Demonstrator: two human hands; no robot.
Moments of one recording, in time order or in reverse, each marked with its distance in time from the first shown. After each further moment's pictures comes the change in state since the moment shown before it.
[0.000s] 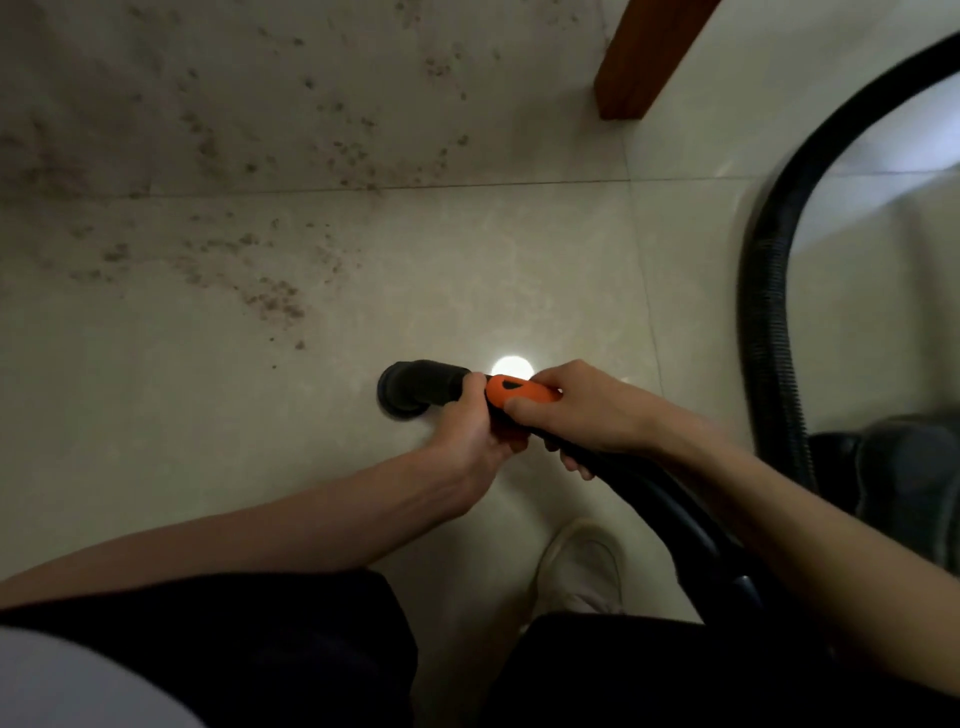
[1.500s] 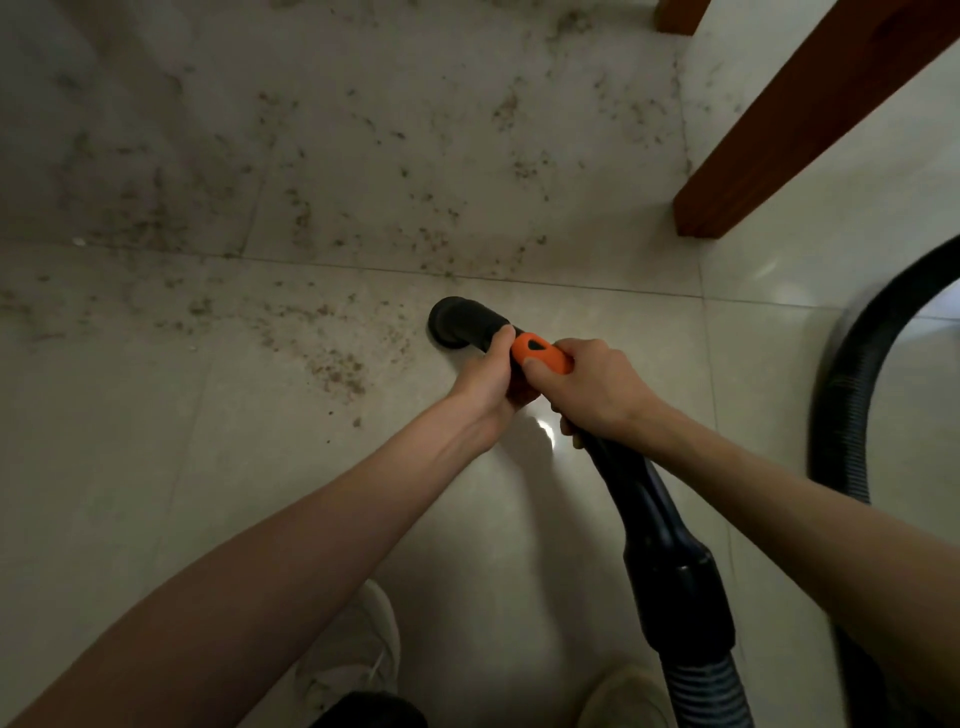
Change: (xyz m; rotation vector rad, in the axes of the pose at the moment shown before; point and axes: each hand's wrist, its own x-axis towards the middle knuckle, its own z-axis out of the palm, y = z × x) left_hand 0.080 0.119 0.002 -0.073 -0.005 0.173; right_hand 0.085 -0.083 -0.030 -0.109 0.320 -0.149
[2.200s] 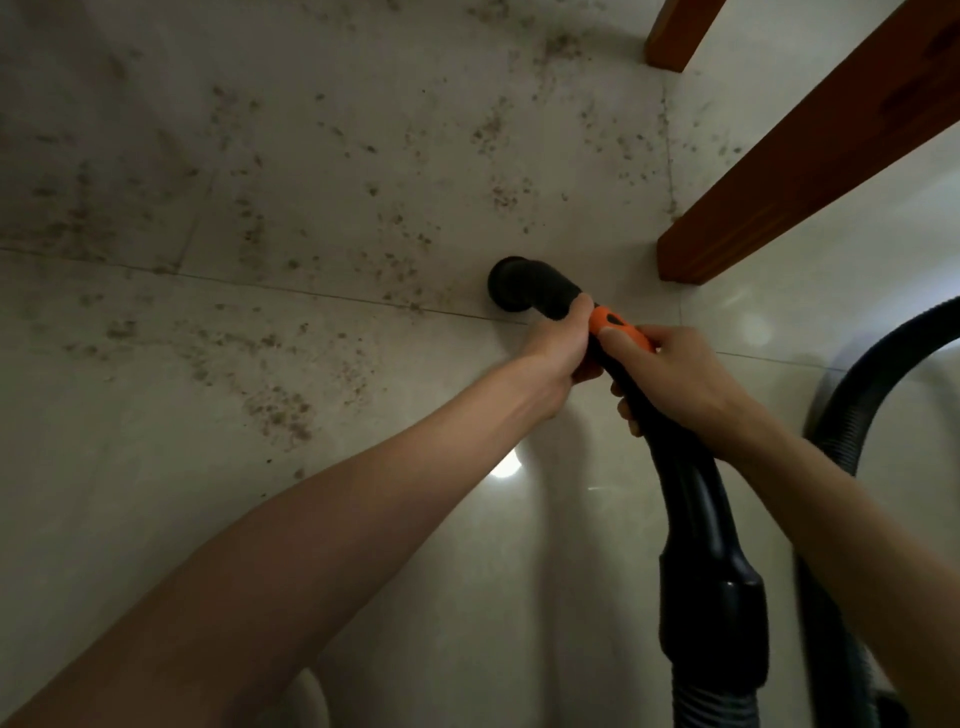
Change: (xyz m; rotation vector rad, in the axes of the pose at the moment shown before) left_hand 0.049 0.033 0.100 0.143 -0.111 0.054; right_hand 0.044 0.016 -0.078 0.162 0.134 0.138
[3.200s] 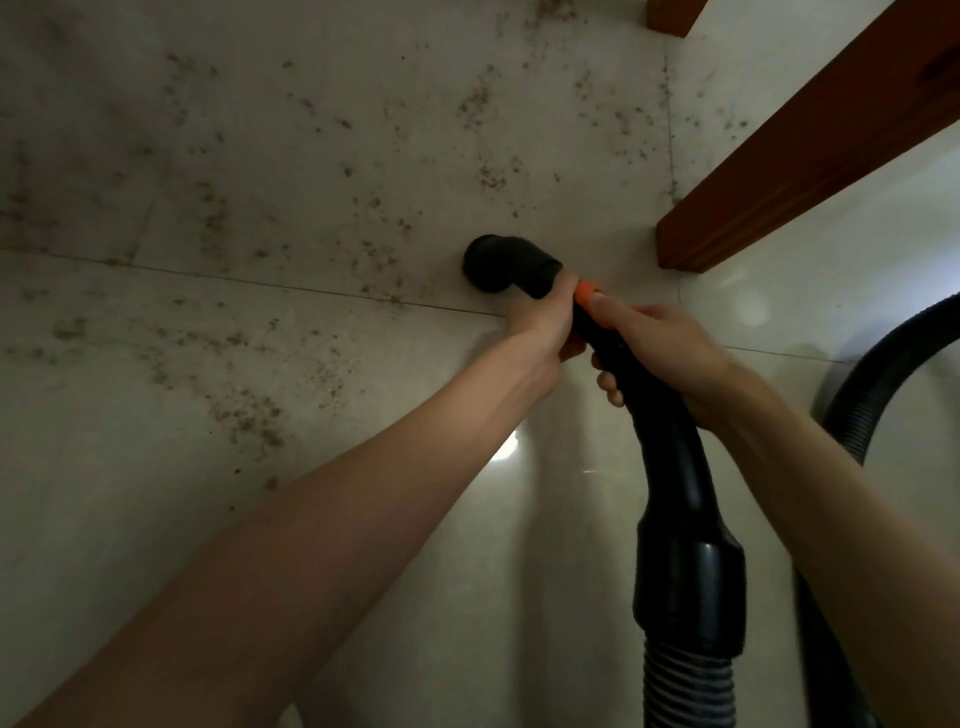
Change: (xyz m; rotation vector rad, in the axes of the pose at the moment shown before) left_hand 0.042 0.003 0.003 -0.070 0.101 0.011; right_hand 0.033 -0.005 -0.005 0.262 -0.138 0.108
